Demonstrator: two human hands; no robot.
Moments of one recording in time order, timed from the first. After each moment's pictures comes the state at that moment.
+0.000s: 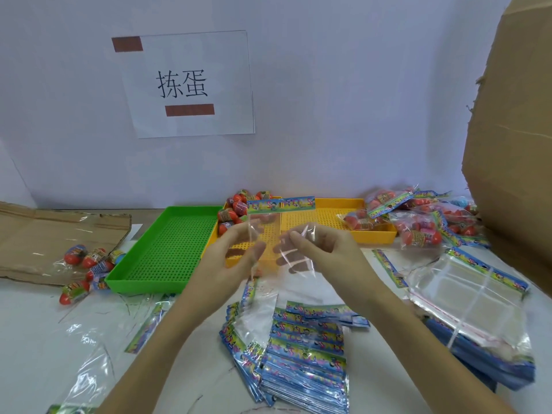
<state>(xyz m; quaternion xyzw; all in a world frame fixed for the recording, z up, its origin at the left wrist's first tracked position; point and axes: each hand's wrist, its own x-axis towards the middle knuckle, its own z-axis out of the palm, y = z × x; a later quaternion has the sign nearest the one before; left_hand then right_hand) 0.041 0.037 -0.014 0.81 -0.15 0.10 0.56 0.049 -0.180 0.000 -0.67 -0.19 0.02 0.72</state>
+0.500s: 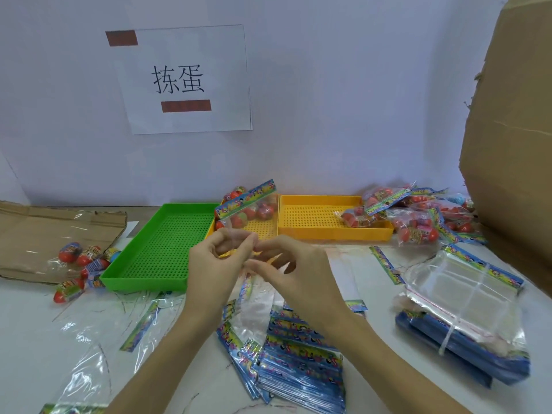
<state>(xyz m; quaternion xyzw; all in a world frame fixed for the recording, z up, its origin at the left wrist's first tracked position) 0.038 0.018 -0.023 0.69 -0.01 0.20 0.70 0.033 -0.137 -0.024 -0.79 -0.24 -0.17 0.54</state>
